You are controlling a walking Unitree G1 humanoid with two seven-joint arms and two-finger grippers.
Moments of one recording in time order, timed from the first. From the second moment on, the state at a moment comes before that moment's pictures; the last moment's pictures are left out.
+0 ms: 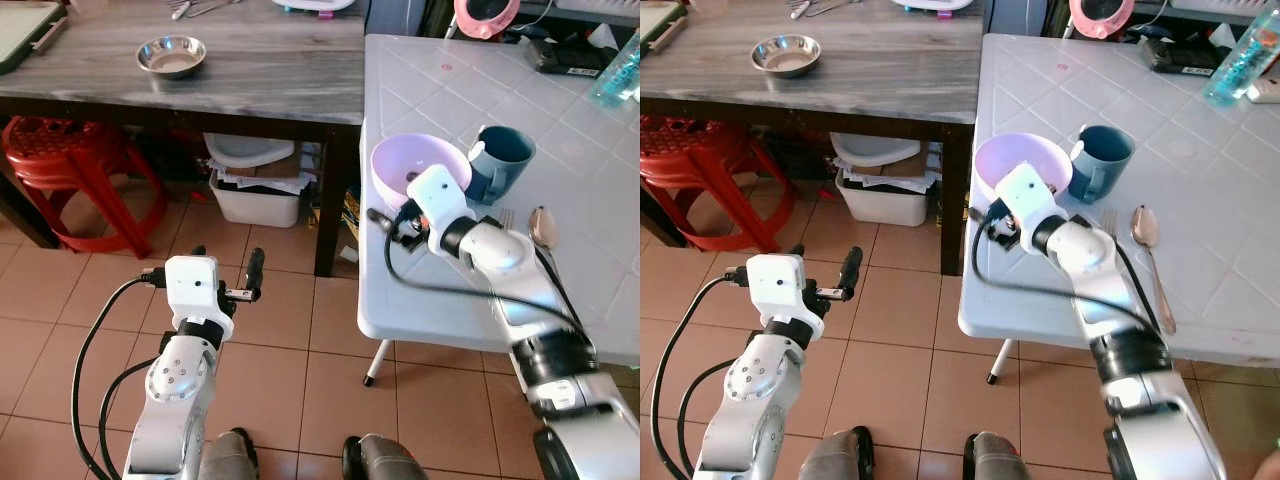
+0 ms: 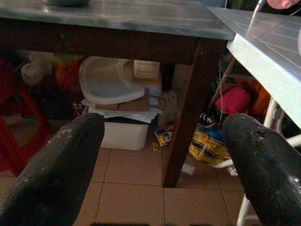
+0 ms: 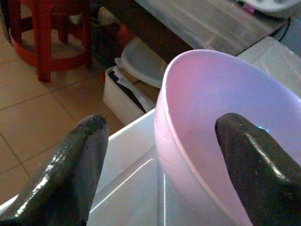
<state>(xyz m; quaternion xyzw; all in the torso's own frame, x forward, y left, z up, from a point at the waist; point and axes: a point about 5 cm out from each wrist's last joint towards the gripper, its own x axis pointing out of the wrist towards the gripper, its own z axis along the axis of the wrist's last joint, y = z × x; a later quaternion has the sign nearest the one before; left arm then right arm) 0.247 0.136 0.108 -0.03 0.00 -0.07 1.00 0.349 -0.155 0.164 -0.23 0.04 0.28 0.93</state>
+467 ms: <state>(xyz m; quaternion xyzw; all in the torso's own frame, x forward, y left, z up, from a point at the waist) 0.248 0.134 0.108 -0.03 0.01 -0.08 1.00 0.358 -0.155 0.167 -0.27 0.06 0.30 0.91</state>
